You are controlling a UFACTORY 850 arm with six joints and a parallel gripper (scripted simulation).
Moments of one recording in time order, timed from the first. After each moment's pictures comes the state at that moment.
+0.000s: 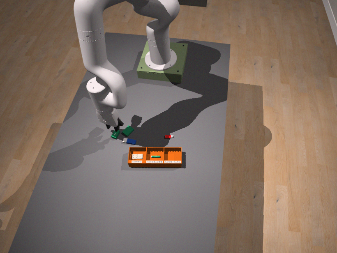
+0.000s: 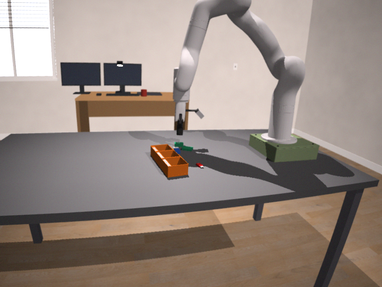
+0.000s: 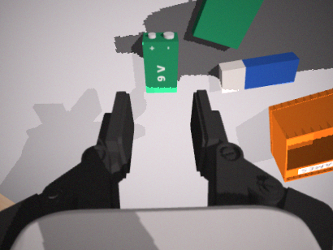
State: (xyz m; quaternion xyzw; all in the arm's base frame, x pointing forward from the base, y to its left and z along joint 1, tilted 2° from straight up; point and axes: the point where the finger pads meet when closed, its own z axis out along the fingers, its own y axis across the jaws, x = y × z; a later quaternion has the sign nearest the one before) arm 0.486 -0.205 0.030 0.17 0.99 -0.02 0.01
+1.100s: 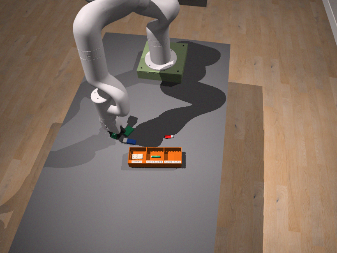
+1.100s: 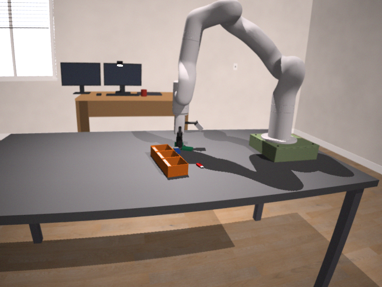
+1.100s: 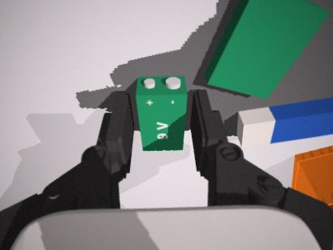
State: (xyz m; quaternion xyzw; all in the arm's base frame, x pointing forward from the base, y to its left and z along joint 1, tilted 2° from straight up) arm 0.487 -0.207 -0.034 0.17 0.99 -0.02 0.01
